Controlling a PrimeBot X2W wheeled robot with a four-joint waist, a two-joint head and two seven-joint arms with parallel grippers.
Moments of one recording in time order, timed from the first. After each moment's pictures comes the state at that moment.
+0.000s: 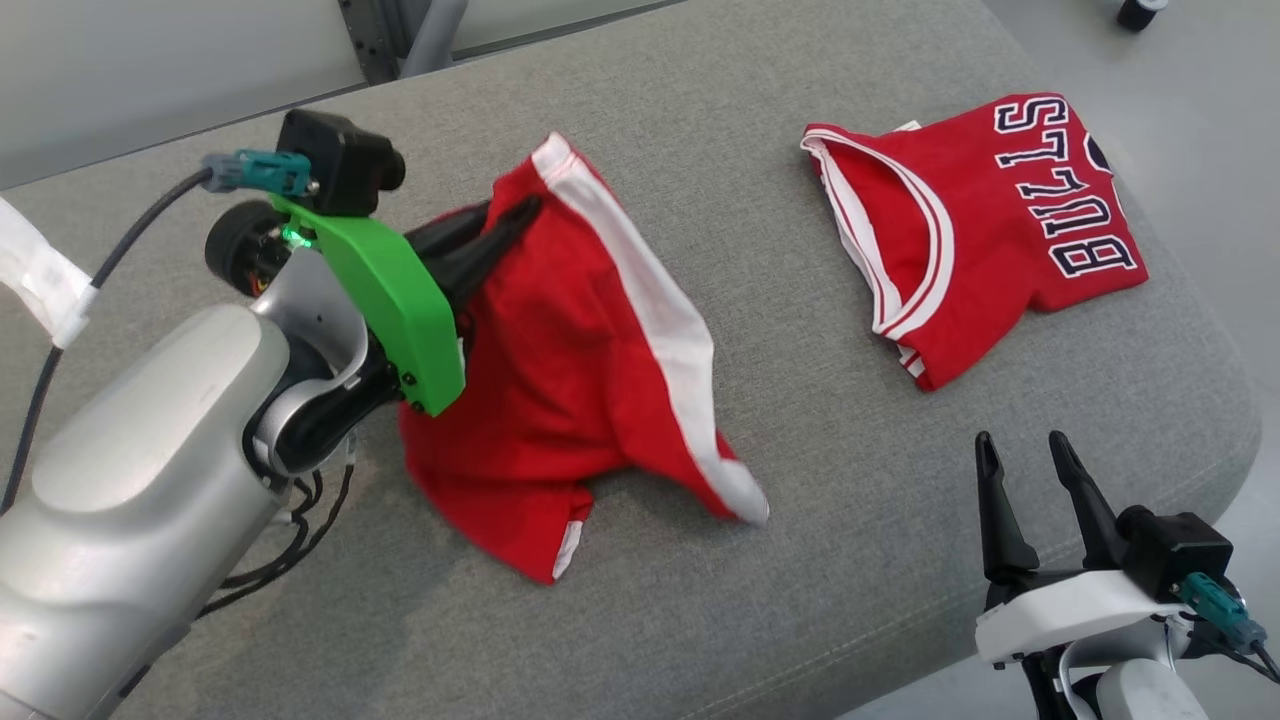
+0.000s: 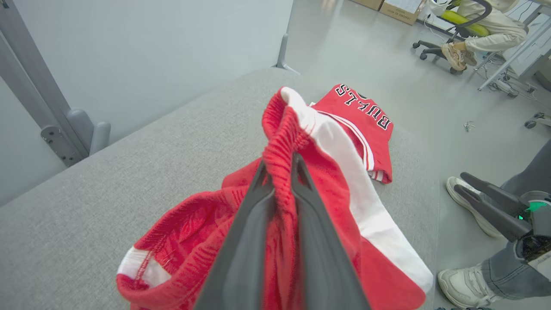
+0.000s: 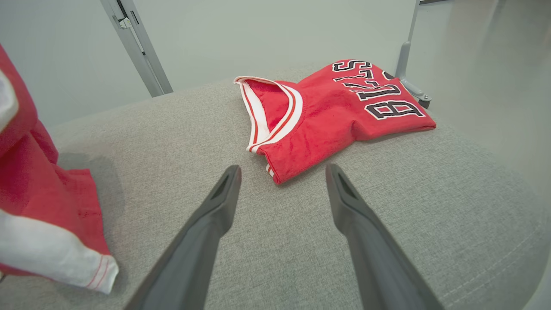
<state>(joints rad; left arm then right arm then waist) -0.92 0.53 -0.94 0.23 -1.09 -0.13 0.22 -0.04 -0.05 -0.02 0.20 0.23 0.13 -0.26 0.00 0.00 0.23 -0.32</state>
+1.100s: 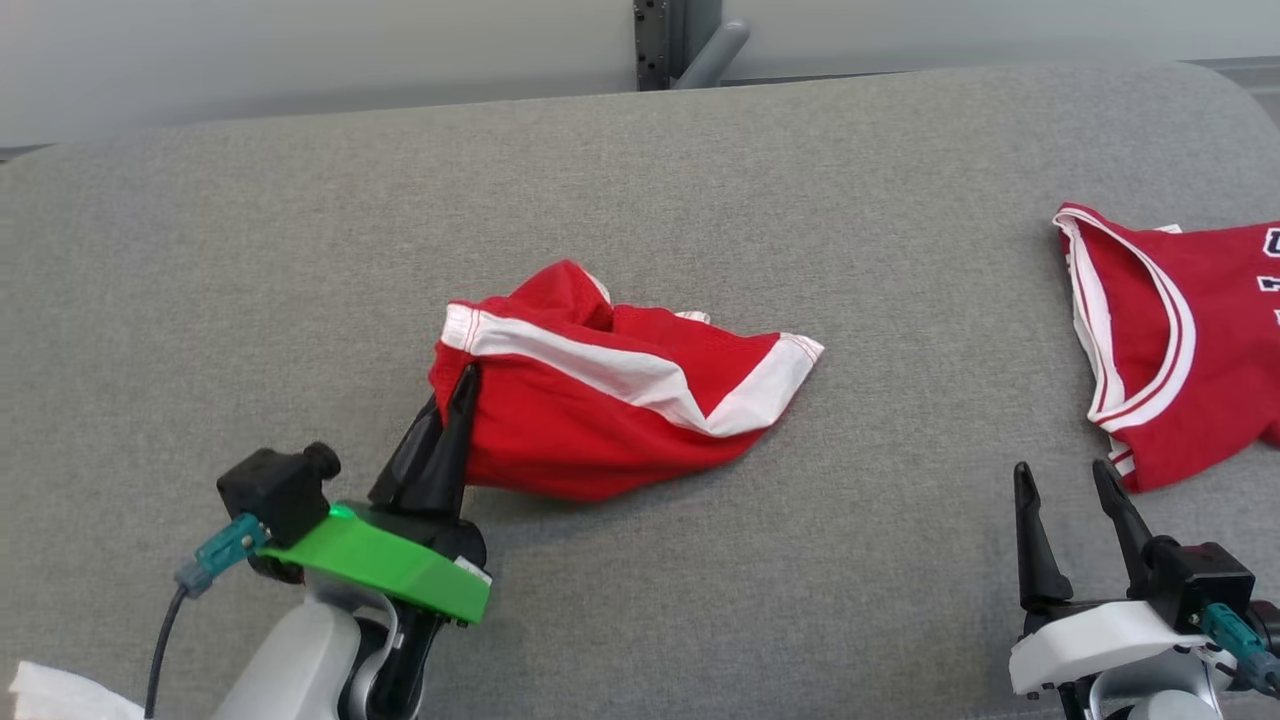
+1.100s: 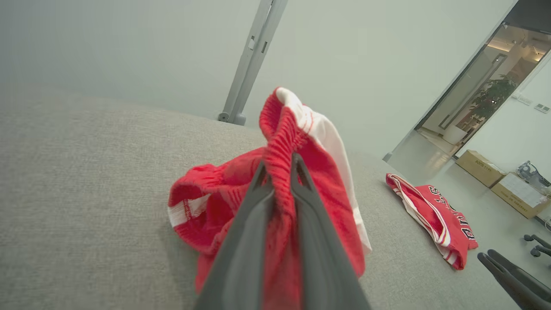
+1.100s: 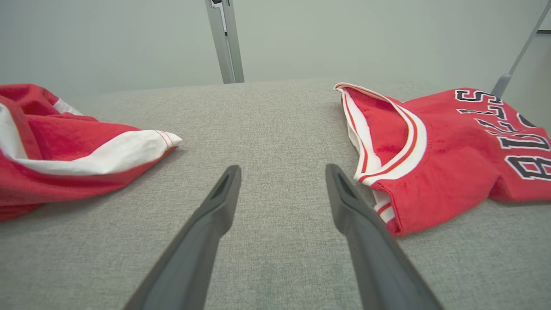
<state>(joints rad) -0.31 0.26 -0.49 0.21 -0.79 -0.13 -0.26 0.01 -0.05 -0.10 0.18 0.10 0.13 -0.26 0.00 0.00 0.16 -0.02</state>
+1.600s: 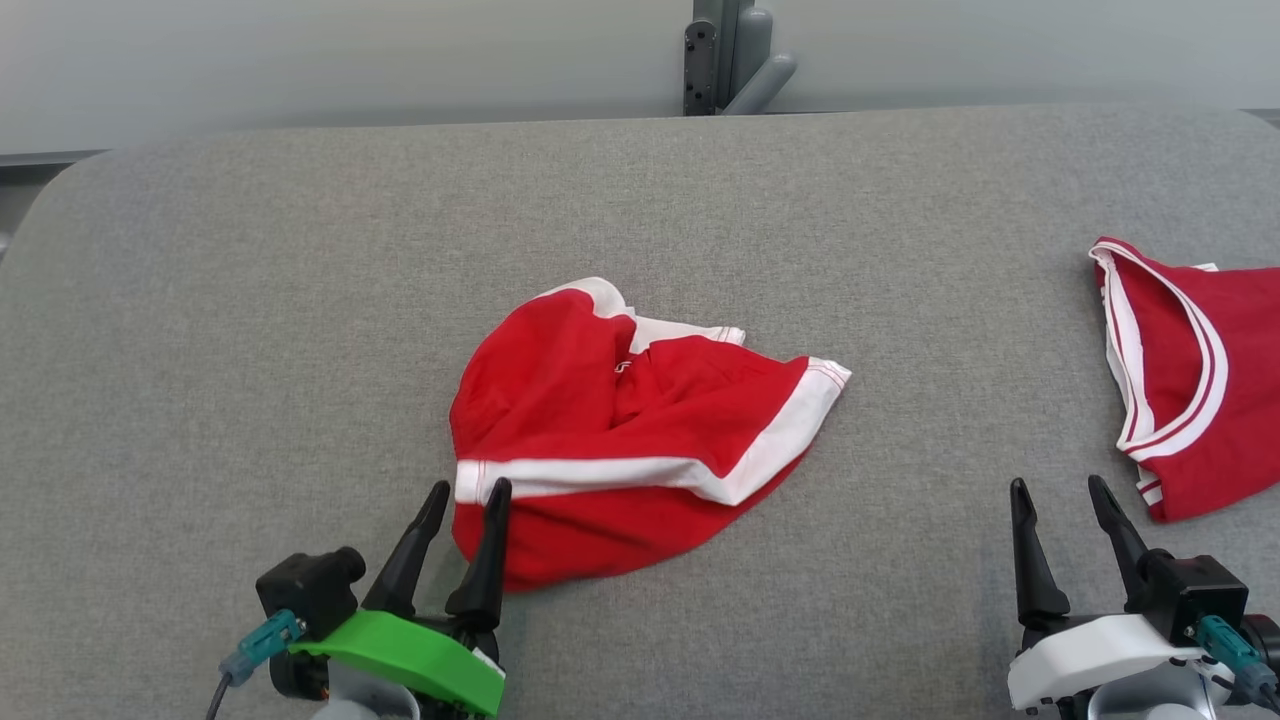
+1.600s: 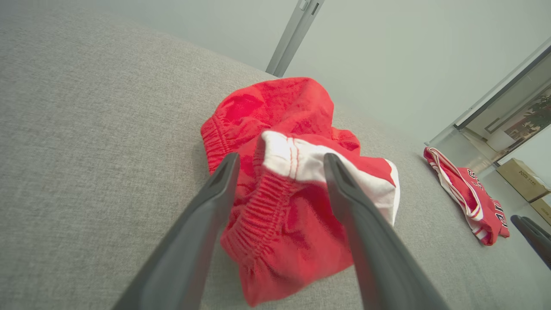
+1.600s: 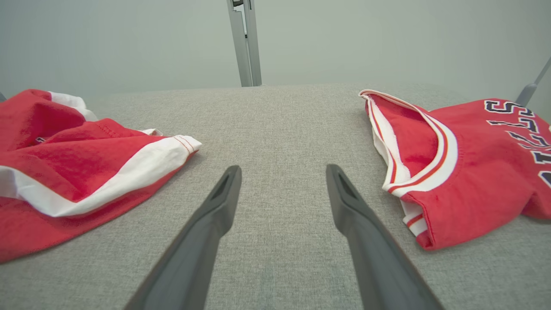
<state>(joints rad) -0.15 0.19 -0.43 0.31 -0.74 -0.13 -0.26 0.03 -0.05 -0.09 0.19 0.09 0.13 -0.26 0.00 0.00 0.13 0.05</state>
